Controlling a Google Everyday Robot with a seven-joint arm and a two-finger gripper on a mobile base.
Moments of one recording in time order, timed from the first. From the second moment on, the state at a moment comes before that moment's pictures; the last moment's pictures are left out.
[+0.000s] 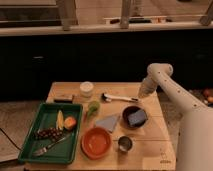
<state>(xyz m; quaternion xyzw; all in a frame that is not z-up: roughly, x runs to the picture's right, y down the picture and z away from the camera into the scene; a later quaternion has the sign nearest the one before) 0.248 0.055 0.934 -0.28 -0.10 0.01 0.96</state>
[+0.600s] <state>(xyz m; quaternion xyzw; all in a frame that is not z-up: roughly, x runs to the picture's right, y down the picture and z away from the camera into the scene) 0.202 0.042 0.934 -0.27 -0.10 -0.04 0.96</state>
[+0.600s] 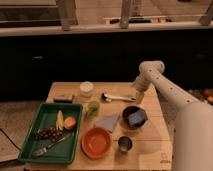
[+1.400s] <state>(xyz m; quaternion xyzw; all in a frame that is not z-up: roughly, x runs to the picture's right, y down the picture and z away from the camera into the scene) 0.154 0.056 0.957 -0.28 -0.15 -0.07 0.94</state>
